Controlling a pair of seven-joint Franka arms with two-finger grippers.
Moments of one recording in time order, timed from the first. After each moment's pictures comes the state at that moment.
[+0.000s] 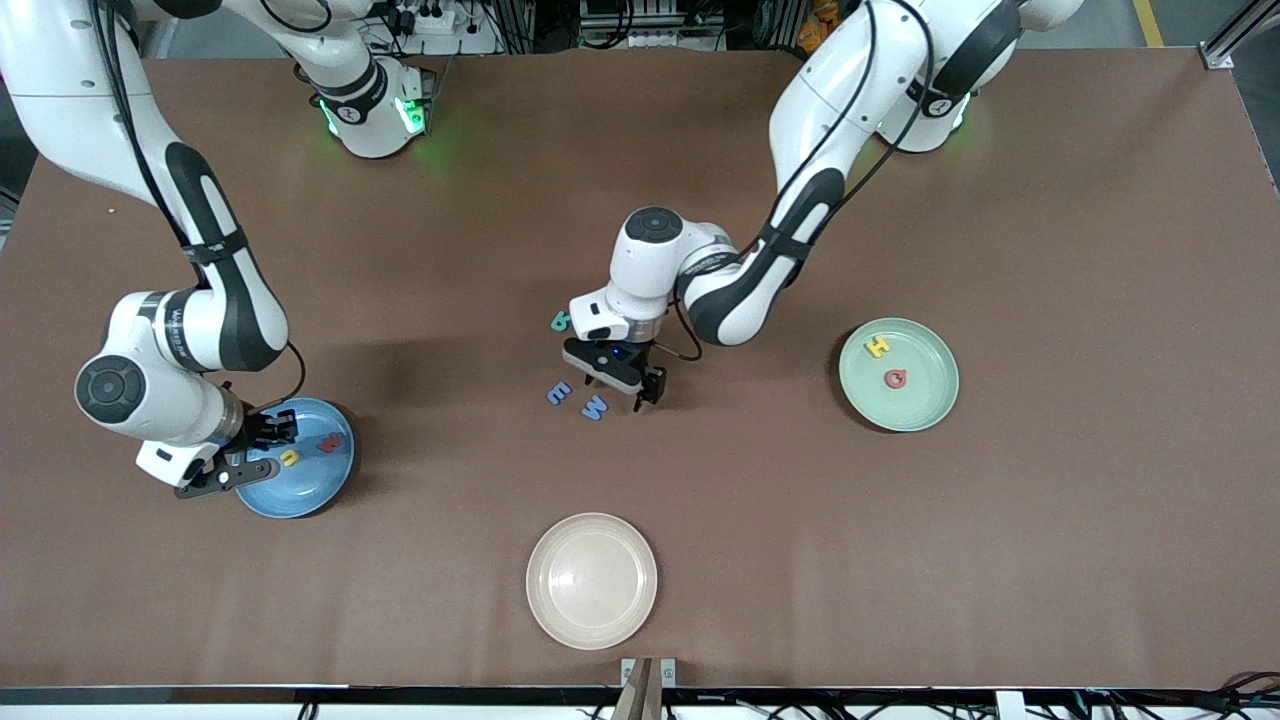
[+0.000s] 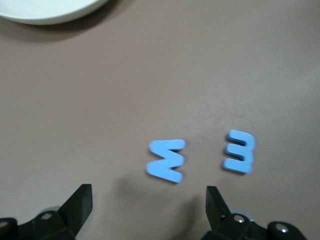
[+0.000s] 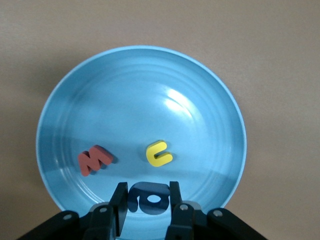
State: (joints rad) left arm -0.69 0.91 -0.17 -1.48 0.64 2.76 -0.80; right arm -0.11 0.58 0.05 -1.77 -0.15 2.29 -0.24
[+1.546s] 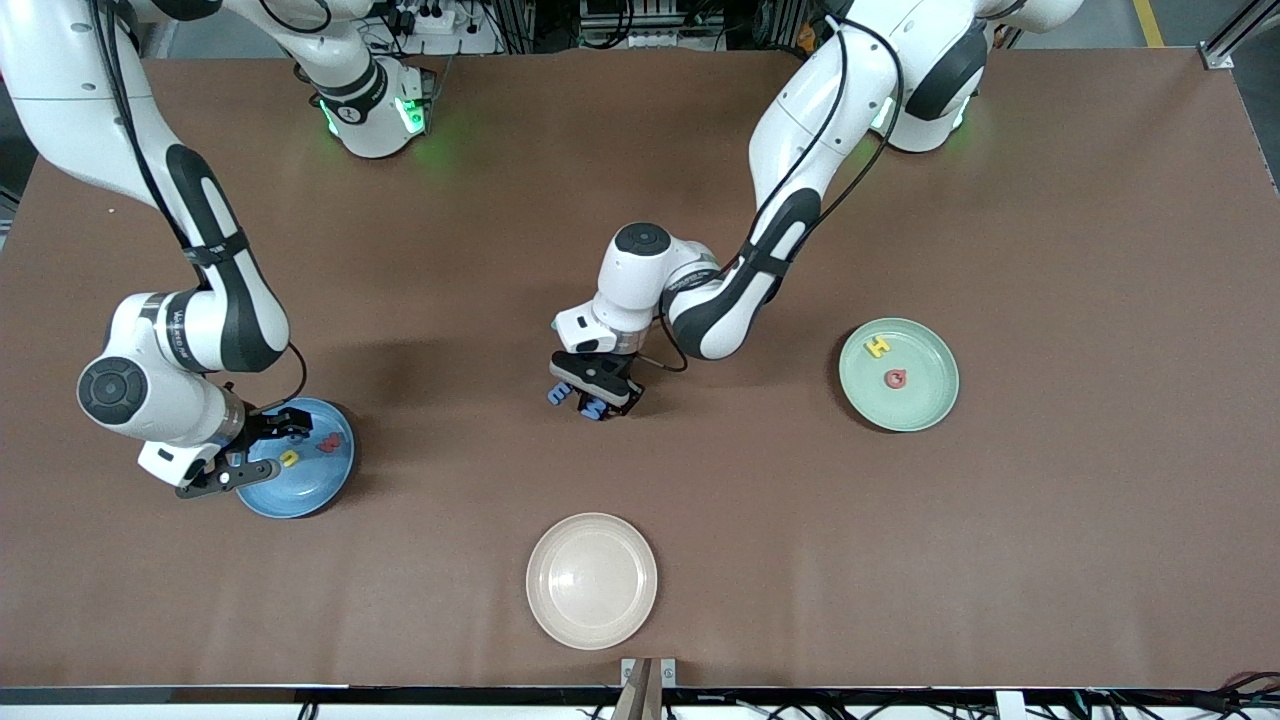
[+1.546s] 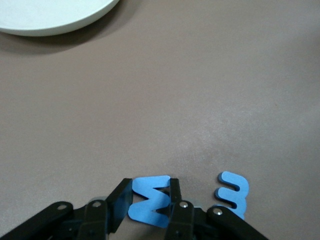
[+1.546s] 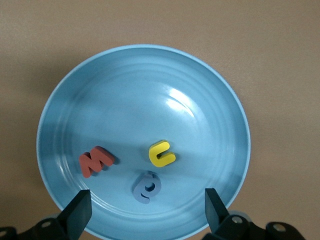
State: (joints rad) left arm -0.71 1.02 -0.15 -1.33 0.64 2.80 -0.88; right arm -0.11 0.58 0.06 -1.77 -0.15 2.29 -0.24
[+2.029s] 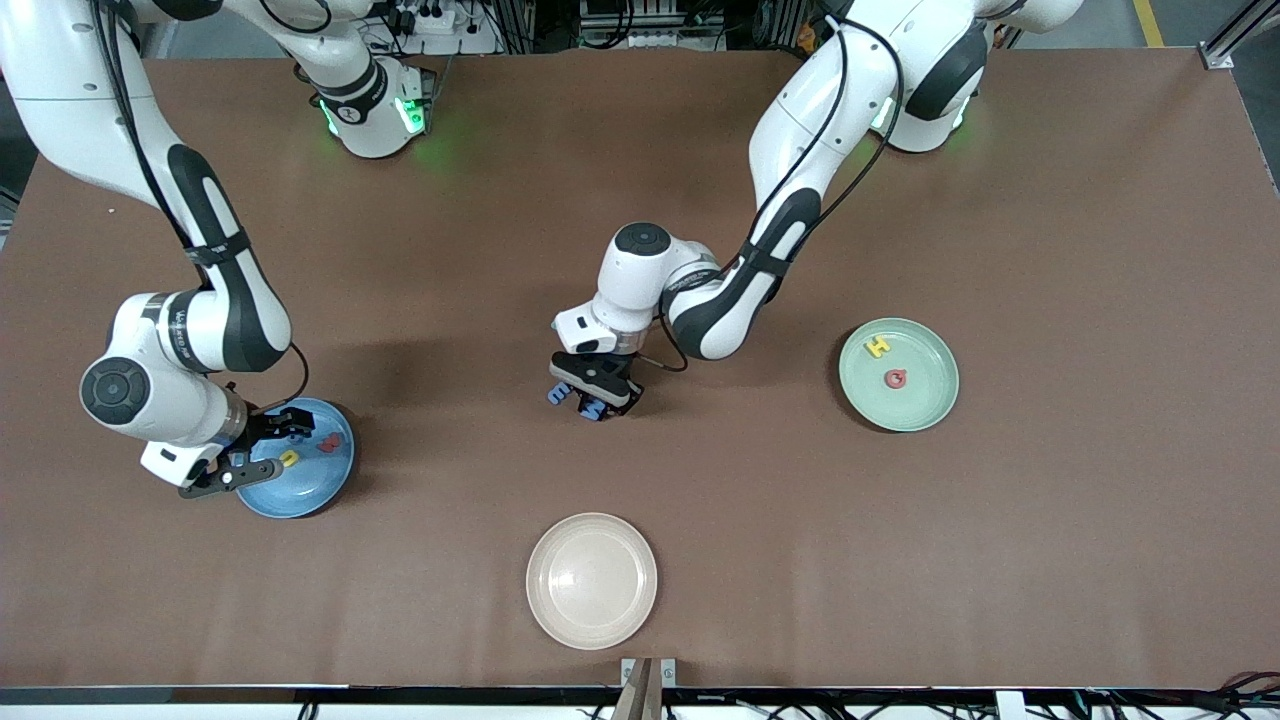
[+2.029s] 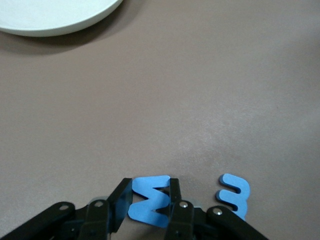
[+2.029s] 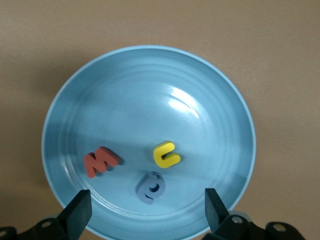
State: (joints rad) left arm -0.71 1.02 -0.15 -1.33 0.64 2.80 -0.88; right arm -0.11 0.58 0.06 -1.77 -0.15 2.29 -0.24
